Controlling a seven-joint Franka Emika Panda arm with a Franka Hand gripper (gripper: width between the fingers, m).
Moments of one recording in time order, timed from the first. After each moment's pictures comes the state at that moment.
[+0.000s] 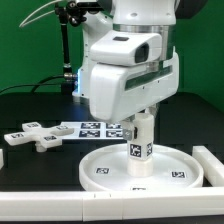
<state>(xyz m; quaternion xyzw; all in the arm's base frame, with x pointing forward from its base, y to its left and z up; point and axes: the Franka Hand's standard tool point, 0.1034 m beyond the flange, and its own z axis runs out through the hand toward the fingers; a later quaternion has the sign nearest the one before) 0.555 0.022 0.072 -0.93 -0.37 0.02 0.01</state>
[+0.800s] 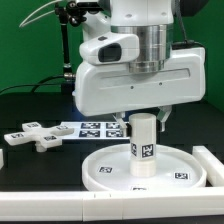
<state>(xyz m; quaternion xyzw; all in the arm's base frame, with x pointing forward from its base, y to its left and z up) 0.555 0.027 0.072 -0.99 -0.10 0.02 0.03</state>
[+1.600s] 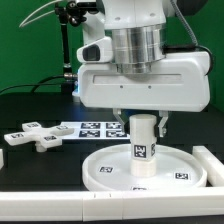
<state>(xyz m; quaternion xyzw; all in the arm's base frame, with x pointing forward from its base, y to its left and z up) 0.551 0.030 0.069 -0.95 0.32 0.02 0.05</state>
